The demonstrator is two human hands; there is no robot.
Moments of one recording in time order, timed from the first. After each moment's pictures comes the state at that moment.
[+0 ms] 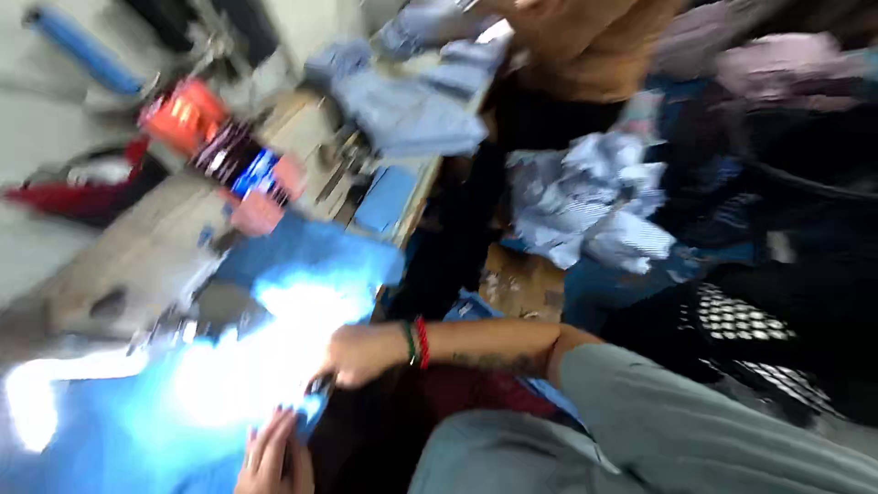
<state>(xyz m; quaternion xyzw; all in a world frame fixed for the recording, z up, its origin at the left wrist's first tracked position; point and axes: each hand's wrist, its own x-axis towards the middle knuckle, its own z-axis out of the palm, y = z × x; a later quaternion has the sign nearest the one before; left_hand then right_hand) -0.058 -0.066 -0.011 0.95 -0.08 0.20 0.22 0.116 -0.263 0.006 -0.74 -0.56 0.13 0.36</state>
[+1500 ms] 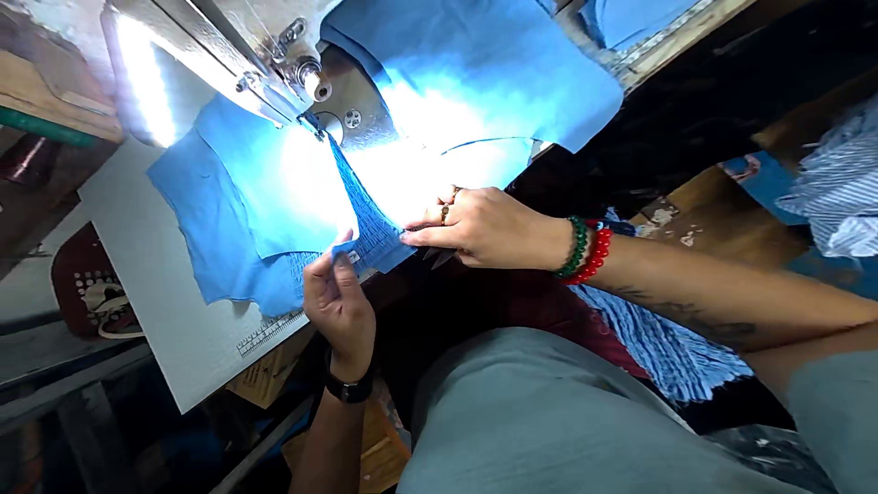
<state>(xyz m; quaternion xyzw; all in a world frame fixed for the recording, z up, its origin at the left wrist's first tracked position) -0.057 -0.100 -0.015 0.76 0.11 0.40 0.49 0.107 -0.271 -0.025 -0.68 -0.66 -0.04 0.33</state>
